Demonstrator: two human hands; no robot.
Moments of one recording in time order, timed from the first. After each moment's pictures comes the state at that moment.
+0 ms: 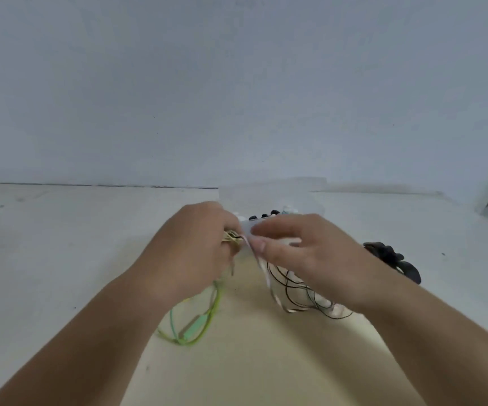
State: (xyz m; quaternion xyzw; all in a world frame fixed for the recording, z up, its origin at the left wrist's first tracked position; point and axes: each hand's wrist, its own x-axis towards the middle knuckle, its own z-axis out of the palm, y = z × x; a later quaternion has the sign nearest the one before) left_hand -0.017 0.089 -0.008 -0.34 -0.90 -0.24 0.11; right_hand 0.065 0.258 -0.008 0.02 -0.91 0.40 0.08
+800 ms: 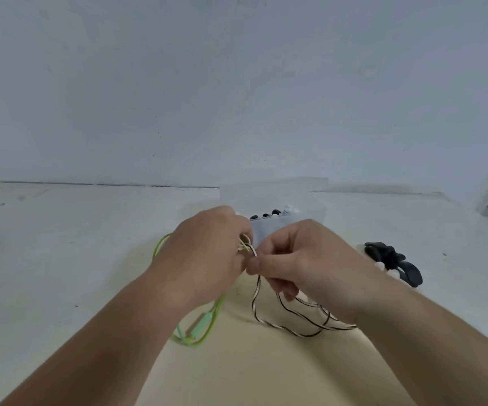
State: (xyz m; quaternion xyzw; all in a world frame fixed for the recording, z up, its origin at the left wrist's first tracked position) left_hand -0.013 0.098 -0.016 -0.33 -0.92 -0.19 0.13; right_hand 0.069 0.246 -0.008 0.00 -0.86 0.51 0.01
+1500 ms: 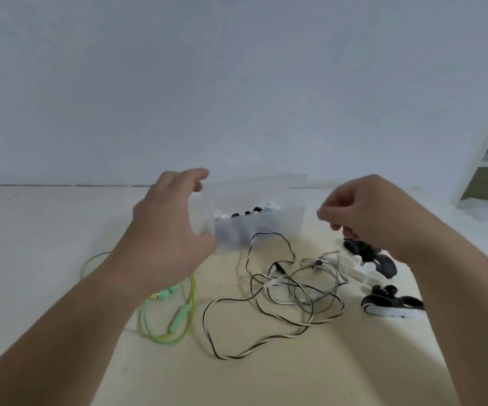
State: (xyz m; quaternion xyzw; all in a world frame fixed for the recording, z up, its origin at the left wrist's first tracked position) left_hand -0.019 0.087 -0.008 -0.30 -0.88 -0.35 0.13; right_hand 0.074 0.335 0.018 -0.16 -0.91 0.34 0.17
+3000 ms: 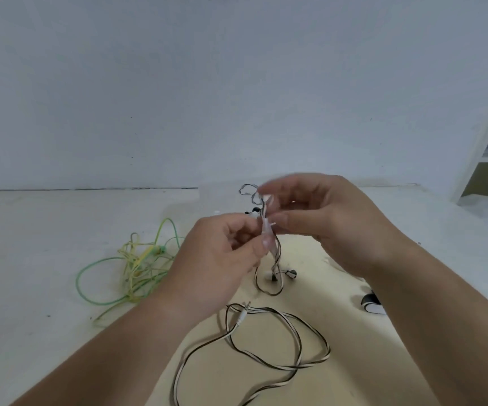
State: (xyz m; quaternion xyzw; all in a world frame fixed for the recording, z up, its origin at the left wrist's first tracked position) left_hand 0.004 0.128 -0.036 -0.34 -0.71 -0.61 -0.05; right_hand 0.062 0.299 0.002 0.08 -0.76 0.63 0.14
